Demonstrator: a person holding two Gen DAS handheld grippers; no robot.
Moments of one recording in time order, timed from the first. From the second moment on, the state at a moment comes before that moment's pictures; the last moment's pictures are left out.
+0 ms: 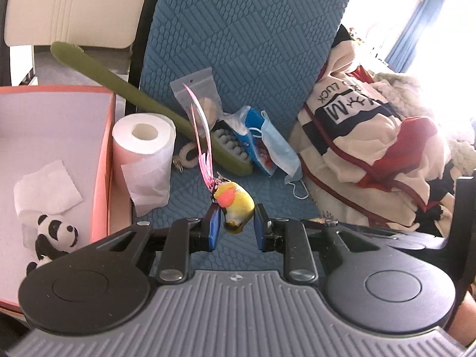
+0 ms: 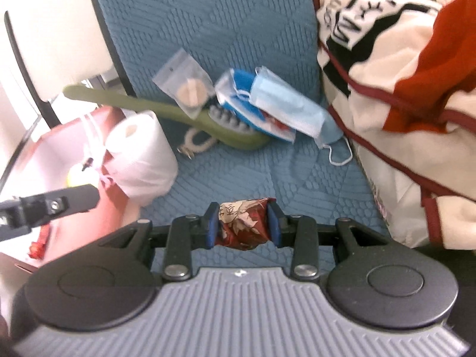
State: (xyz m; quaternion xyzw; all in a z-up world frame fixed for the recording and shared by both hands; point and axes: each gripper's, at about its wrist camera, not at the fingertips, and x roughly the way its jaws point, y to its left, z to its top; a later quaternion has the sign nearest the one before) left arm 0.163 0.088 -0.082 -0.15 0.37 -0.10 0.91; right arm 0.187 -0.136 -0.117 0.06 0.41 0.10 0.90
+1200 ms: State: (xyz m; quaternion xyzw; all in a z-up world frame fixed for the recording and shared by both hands) left arm 0.091 0.268 -0.081 -0.19 0.36 0.01 0.91; right arm 0.140 0.063 -0.070 -0.01 0.39 0.30 0.87
